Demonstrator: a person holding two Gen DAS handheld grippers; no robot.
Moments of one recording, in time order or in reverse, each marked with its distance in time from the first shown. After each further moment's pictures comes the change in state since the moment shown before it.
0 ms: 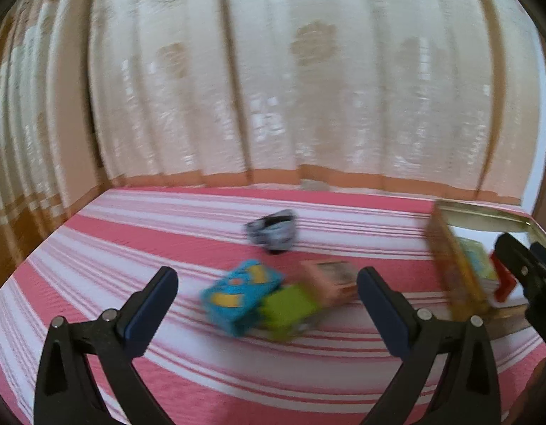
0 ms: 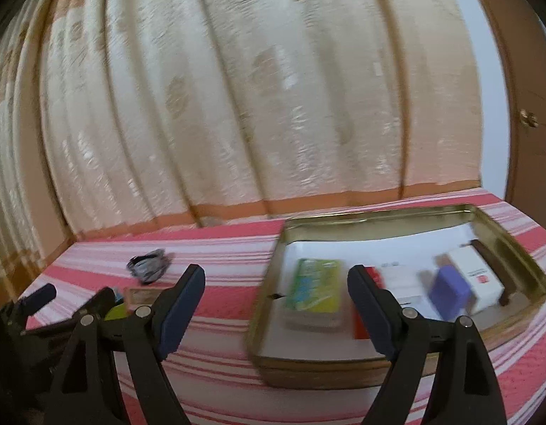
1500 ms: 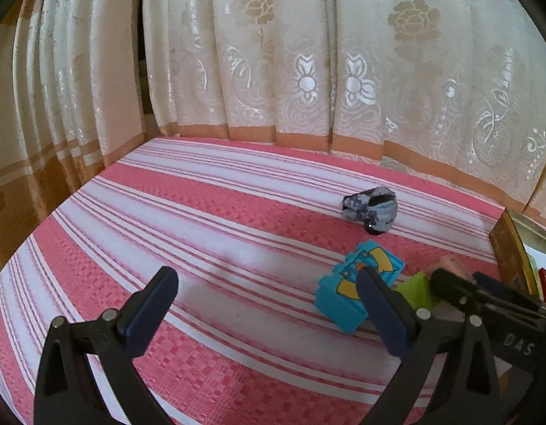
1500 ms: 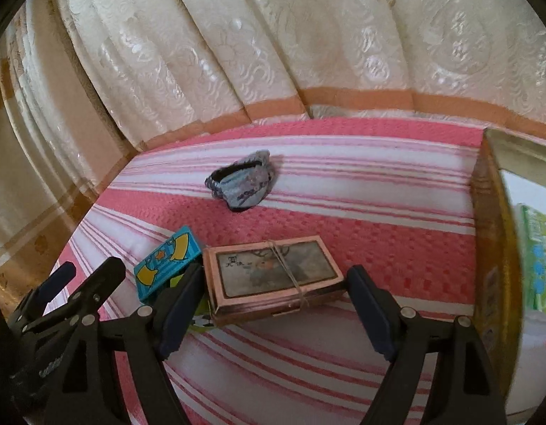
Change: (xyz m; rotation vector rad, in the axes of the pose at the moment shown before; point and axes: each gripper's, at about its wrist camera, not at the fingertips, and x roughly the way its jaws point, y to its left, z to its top) left arm 0.033 0.072 -0.004 -0.129 0.155 0.107; right arm 0.108 0.088 -0.018 -0.050 0.428 0.326
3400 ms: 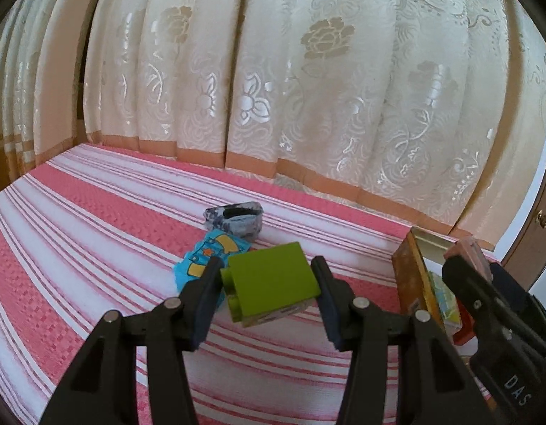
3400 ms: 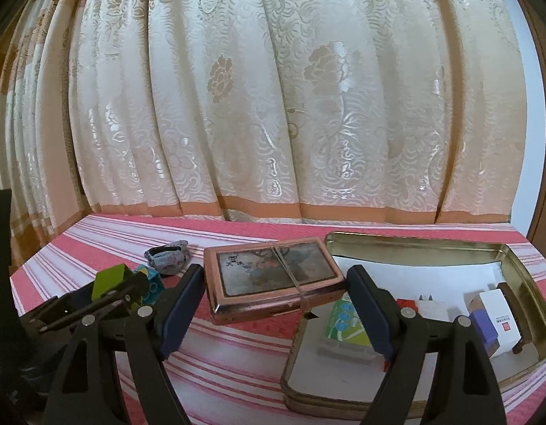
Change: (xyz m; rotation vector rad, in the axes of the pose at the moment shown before) left arm -0.022 -0.084 -0.007 -0.052 -0.094 -0.272; right arm -0.107 -0.031 -0.011 -0.099 -0.380 -0.287
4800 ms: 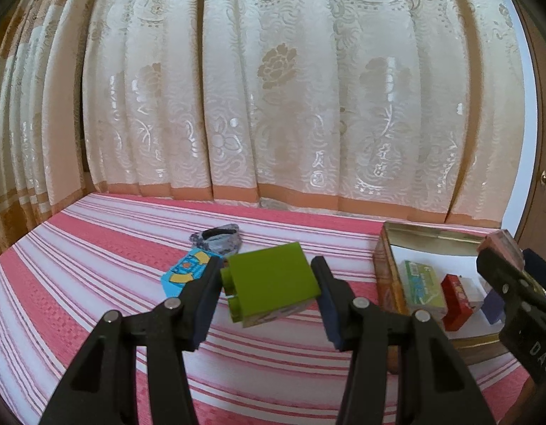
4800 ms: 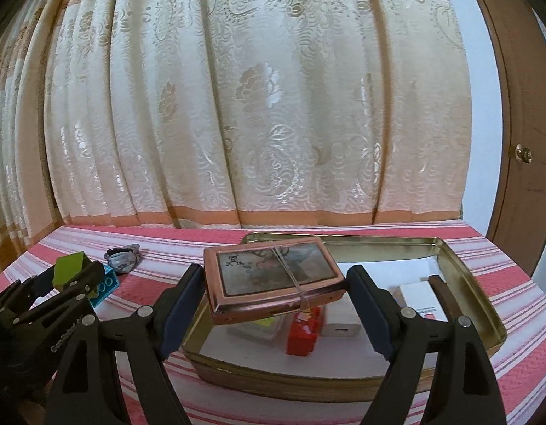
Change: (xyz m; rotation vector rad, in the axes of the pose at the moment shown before) left arm -0.035 -0.059 -0.021 0.154 -0.130 0.076; right arm -0.046 -0.064 -0.012 0.037 -0.059 -0.130
